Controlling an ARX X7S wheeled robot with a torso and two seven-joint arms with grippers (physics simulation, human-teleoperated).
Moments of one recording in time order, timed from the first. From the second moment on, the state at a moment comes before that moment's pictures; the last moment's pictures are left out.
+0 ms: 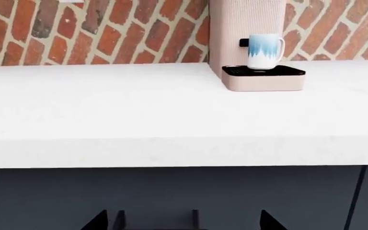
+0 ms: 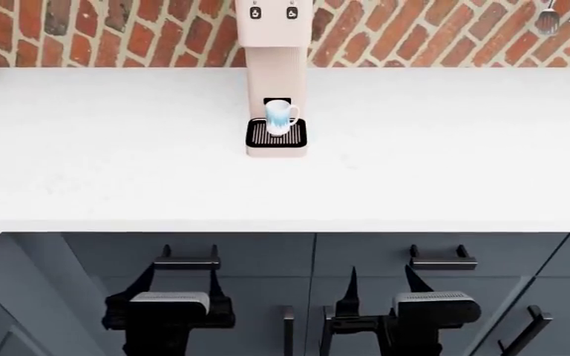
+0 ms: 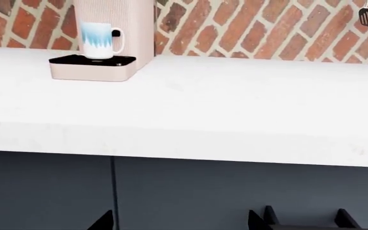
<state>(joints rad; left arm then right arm) -0.02 -0.15 0.17 -0.02 -0.13 0.04 -0.18 0.01 0.14 -0.18 -0.01 0.10 0.02 0.17</state>
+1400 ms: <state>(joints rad) -0.49 -0.30 0.12 0.38 -0.39 -0.82 -0.22 0.40 0.36 0.07 -0.59 0.37 0.91 0.16</state>
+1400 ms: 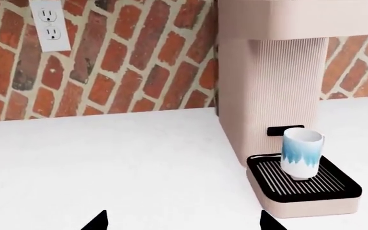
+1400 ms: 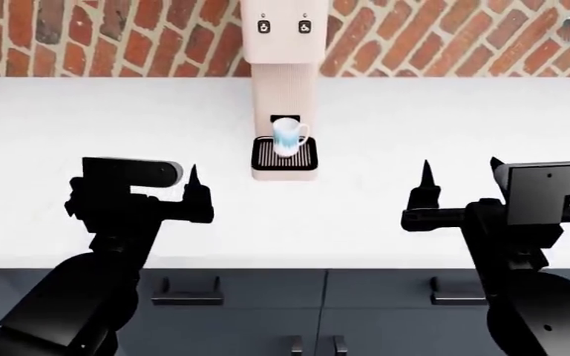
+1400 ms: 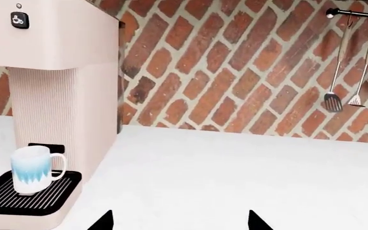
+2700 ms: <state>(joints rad) -0.47 -0.32 0.12 0.36 -0.41 -0.78 -0.23 0.36 0.39 0.07 -0.60 0.37 0.88 0.17</state>
